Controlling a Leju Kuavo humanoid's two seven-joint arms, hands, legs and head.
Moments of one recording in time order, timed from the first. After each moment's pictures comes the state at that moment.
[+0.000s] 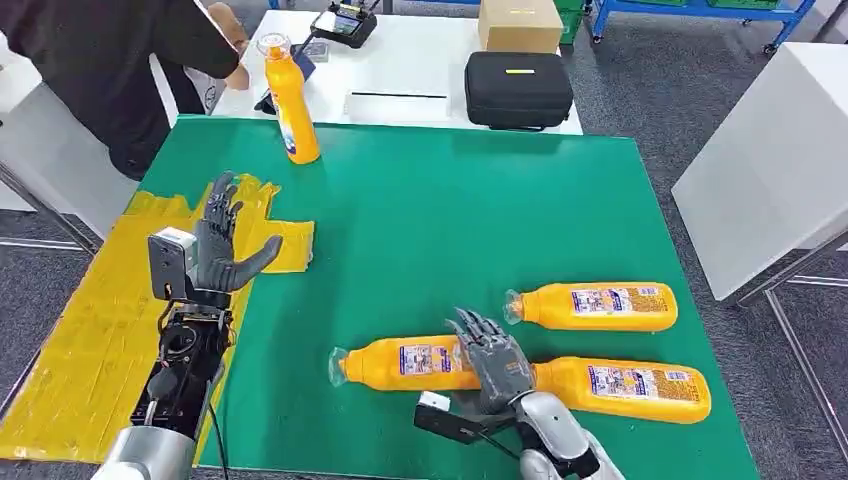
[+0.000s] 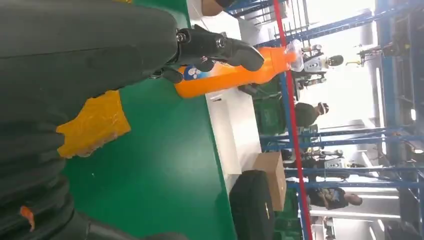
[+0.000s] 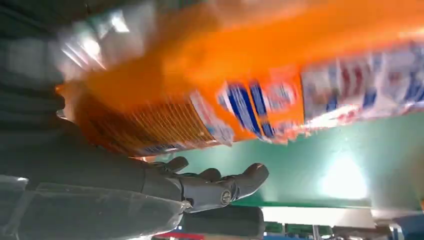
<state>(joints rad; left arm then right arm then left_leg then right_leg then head) -0.42 -0.16 0.09 -0.85 -0.19 -0.12 -0.66 -0.04 -0.09 0.33 -1.17 1.20 -0.02 -0.10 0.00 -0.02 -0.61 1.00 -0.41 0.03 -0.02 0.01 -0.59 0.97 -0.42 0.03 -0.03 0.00</state>
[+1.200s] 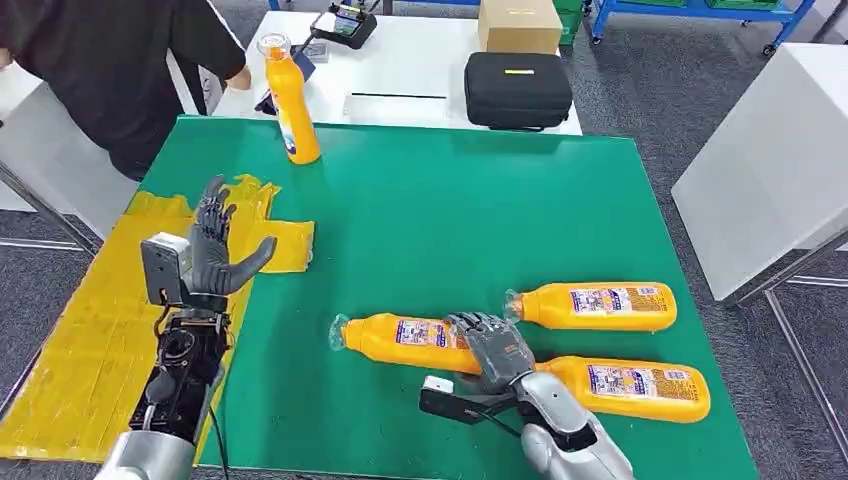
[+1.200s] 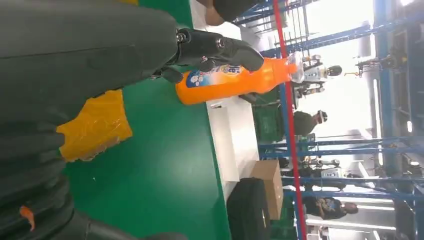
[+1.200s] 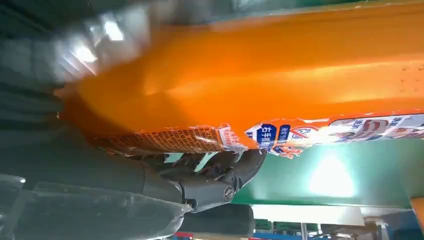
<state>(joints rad) -0.41 -0.16 0.10 -0.86 -0.17 -0.11 -0.67 -0.14 -0.09 0.33 -1.03 1.16 -0.05 -0.17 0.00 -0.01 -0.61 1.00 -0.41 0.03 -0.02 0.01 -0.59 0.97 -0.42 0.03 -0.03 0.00</state>
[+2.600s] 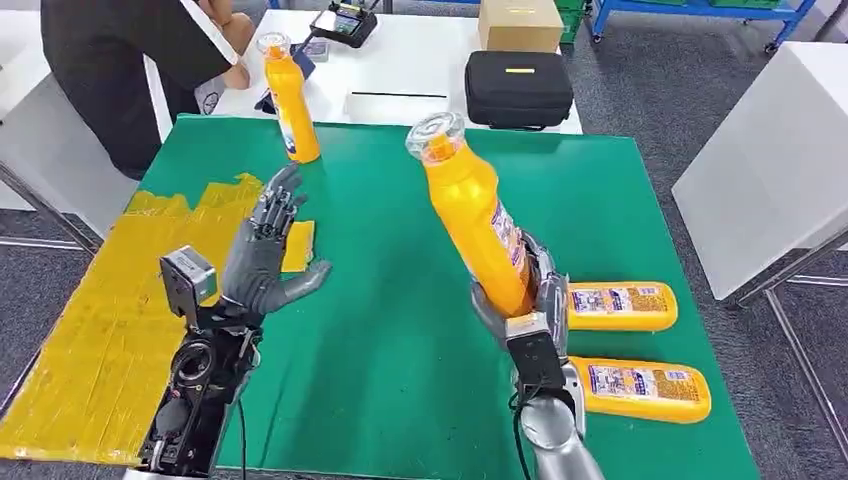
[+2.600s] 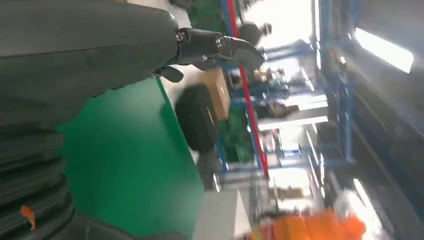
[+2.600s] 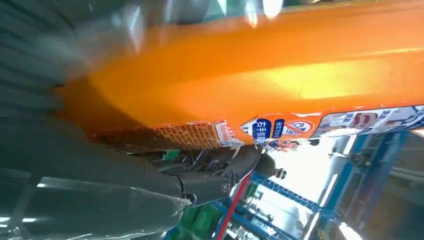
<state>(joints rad) -0.29 -0.19 -0.16 -1.25 -0.09 -0.30 -0.55 -0.06 0.16 0.06 -1.29 0.45 -0.30 -0.57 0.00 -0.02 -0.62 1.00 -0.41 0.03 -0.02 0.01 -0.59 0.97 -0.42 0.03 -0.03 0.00</state>
